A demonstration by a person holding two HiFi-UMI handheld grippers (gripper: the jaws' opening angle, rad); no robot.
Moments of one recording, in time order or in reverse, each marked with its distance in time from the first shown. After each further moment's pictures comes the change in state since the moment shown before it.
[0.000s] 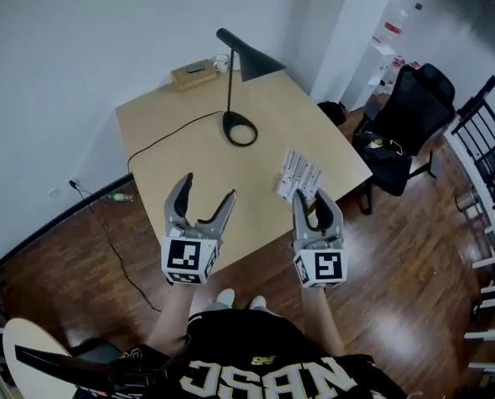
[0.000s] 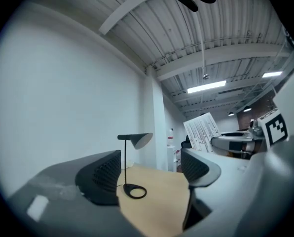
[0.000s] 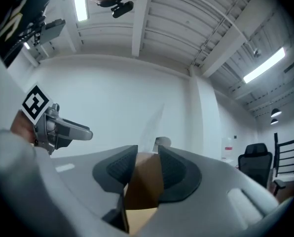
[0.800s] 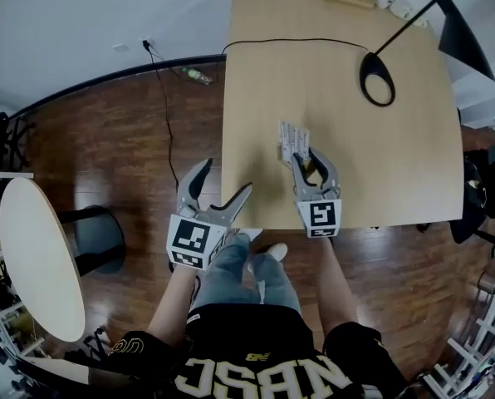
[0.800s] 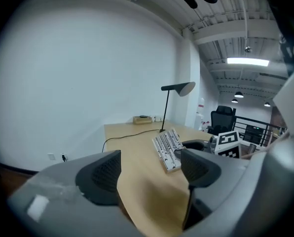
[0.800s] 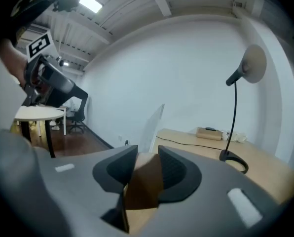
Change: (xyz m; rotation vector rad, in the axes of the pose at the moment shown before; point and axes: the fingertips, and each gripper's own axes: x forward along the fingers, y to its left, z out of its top) left arm -0.114 0.115 -0.224 -0.192 0.412 0.331; right arm 0.126 0.242 -0.280 -0.005 0.262 0.676
